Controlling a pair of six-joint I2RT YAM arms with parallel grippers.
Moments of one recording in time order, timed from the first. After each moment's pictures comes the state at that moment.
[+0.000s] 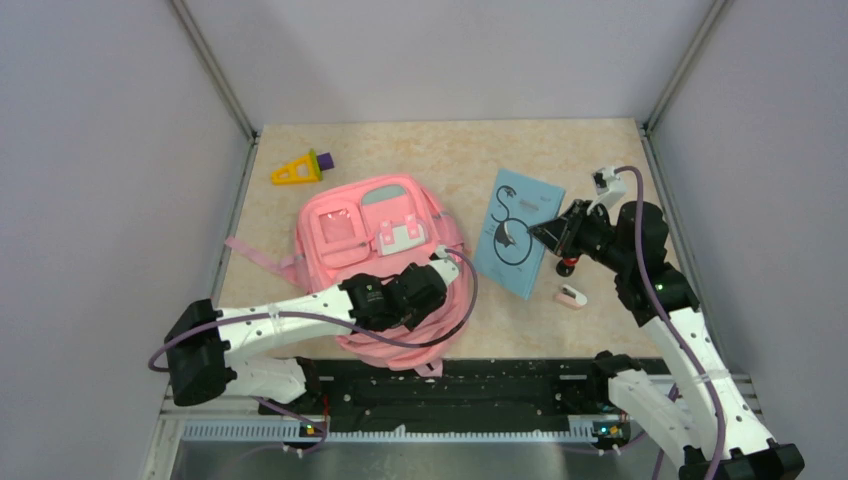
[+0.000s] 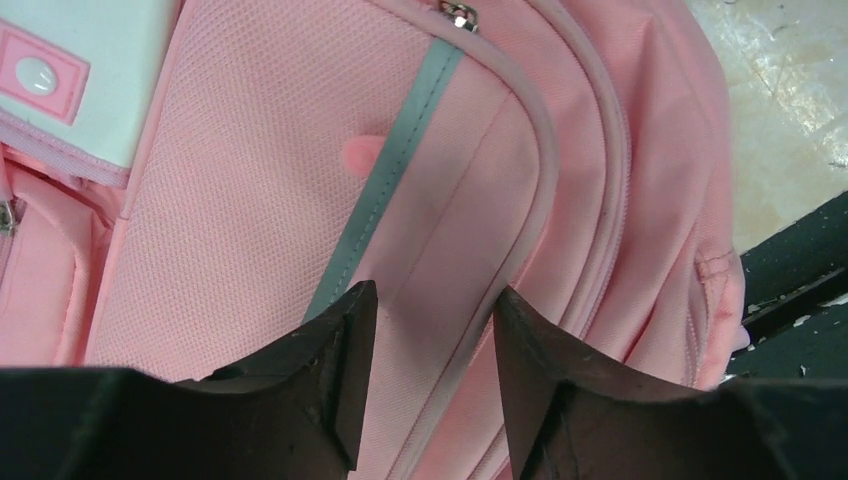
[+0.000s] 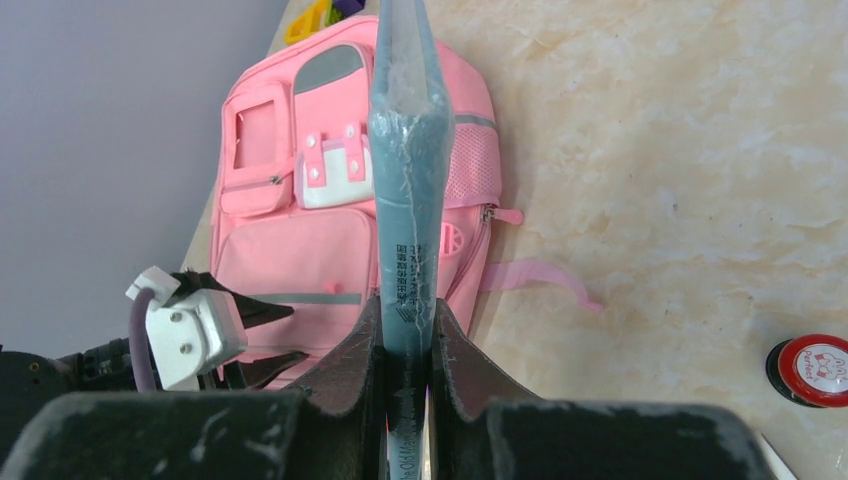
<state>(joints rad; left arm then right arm) -1.11 1.26 0.88 -0.64 -0.40 -0.19 0.25 0.76 0.82 -0.36 -0.39 0.49</state>
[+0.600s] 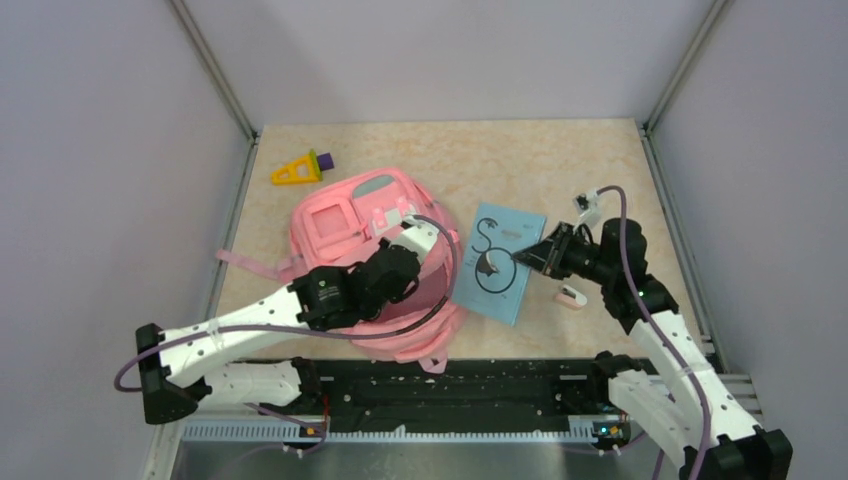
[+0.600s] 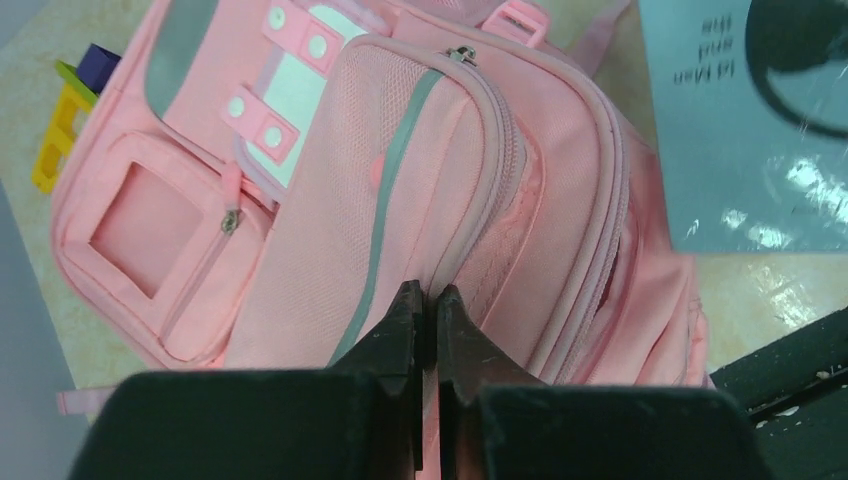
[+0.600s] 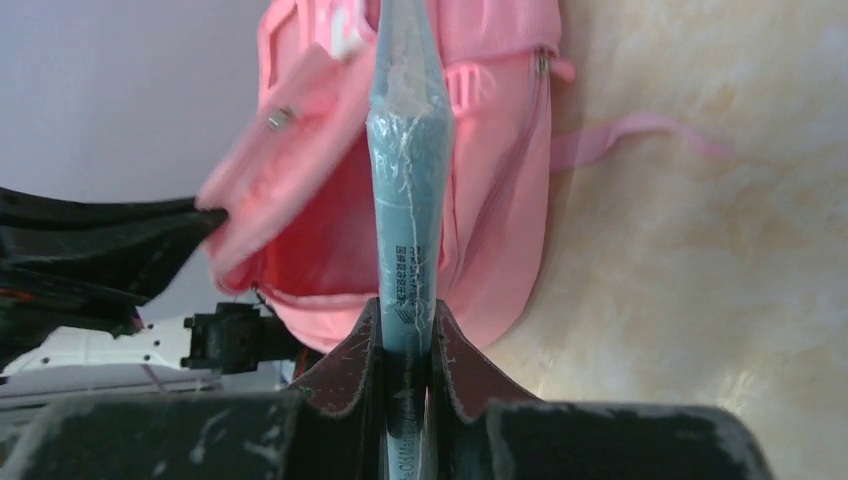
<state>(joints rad) -1.14 1.11 1.04 -0.68 -0.62 -0.18 0.25 0.76 0.65 -0.27 -0.55 0.65</state>
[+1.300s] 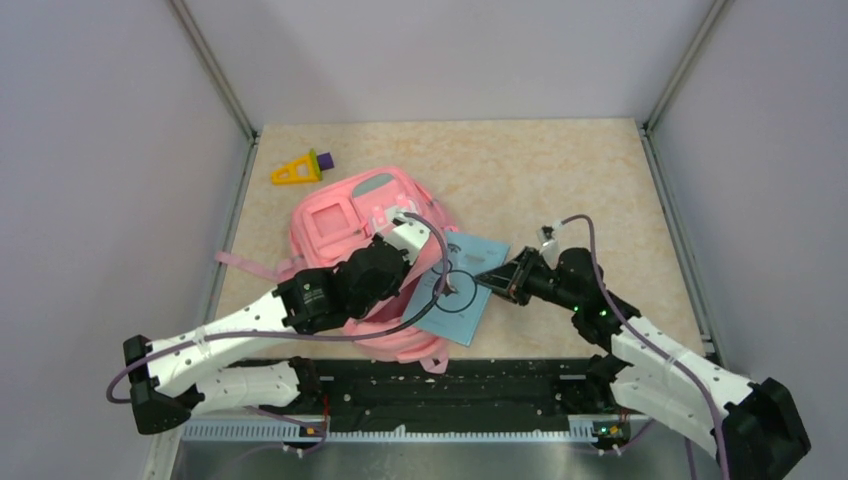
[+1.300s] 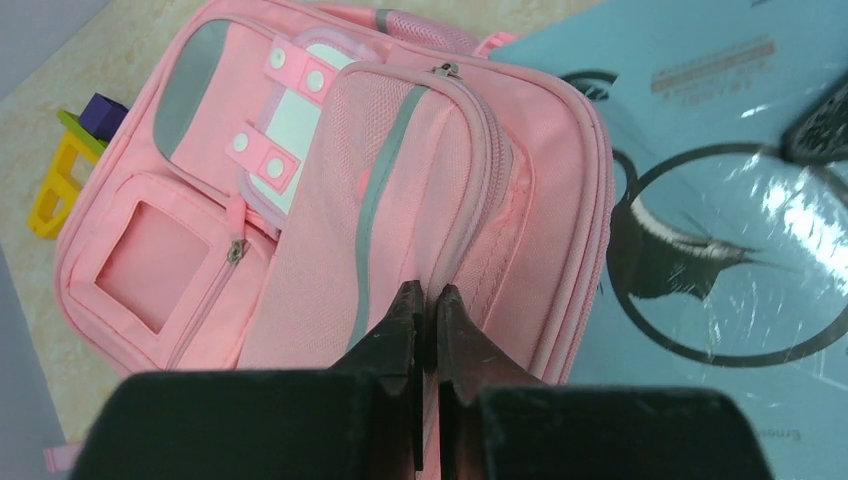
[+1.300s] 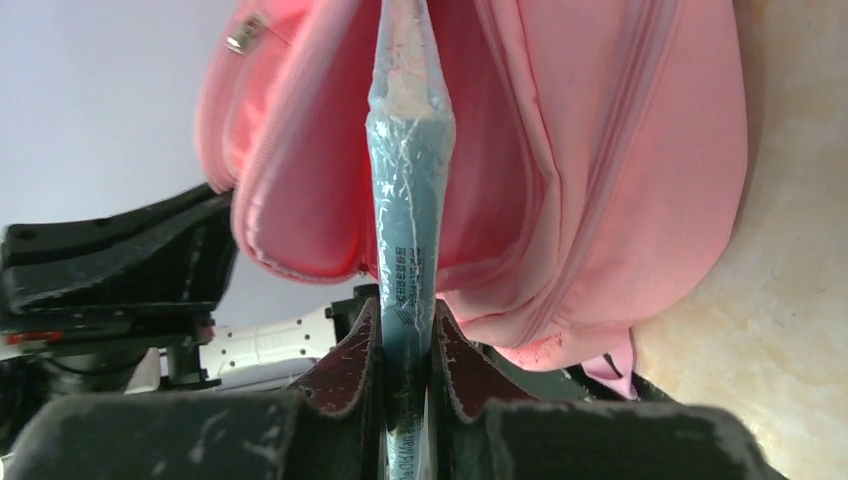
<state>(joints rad) -1.10 1.00 1.00 -0.58 -0.56 -0.08 0.58 0.80 0.39 0.14 -0.38 1.27</state>
